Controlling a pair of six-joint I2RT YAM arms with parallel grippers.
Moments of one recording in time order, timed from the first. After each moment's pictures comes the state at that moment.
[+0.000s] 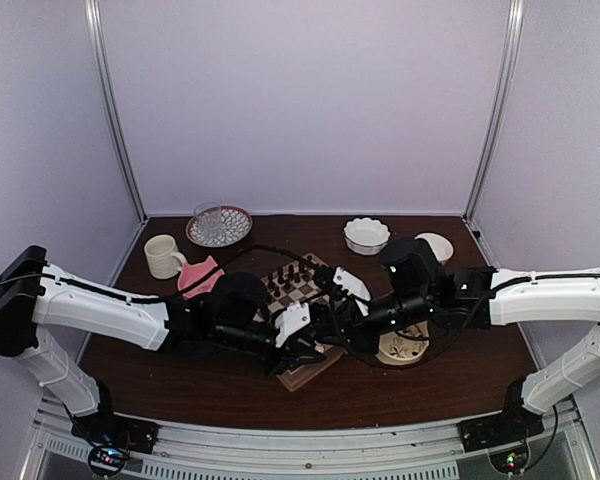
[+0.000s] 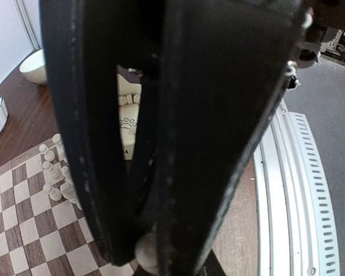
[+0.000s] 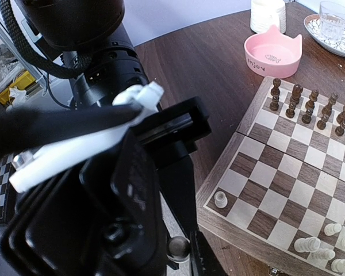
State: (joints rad) left arm -1.14 1.55 0.83 0.21 0.32 0.16; right arm 1.03 1.34 0.91 -0.14 -0.38 0.07
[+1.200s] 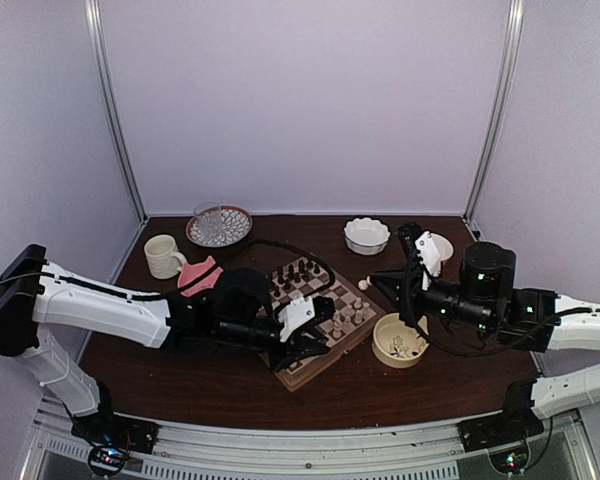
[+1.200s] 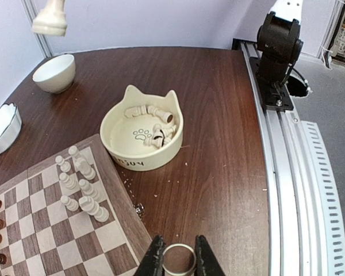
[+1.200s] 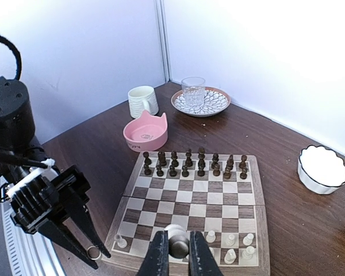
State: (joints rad) left arm -1.15 1.56 0.86 0.21 0.26 0.17; right arm 1.02 0.93 0.67 0.04 0.15 0.14
